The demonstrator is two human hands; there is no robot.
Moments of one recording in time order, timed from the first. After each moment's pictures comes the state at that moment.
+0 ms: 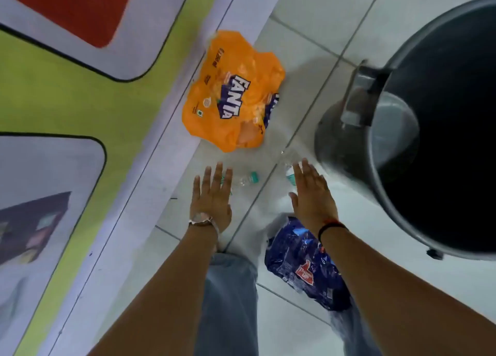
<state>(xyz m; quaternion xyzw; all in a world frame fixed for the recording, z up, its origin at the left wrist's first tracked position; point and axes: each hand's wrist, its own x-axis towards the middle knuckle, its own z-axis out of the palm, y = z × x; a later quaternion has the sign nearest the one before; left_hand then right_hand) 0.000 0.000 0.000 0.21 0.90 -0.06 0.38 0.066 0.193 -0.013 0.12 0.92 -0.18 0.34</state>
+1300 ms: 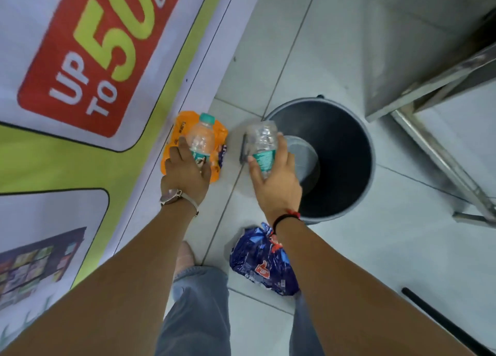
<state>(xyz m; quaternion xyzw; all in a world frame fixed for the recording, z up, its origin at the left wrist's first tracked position) -0.062 0.110 0.214 0.10 0.97 0.11 0.19 0.024 0.236 0.235 0.38 0.85 -0.37 0.02</state>
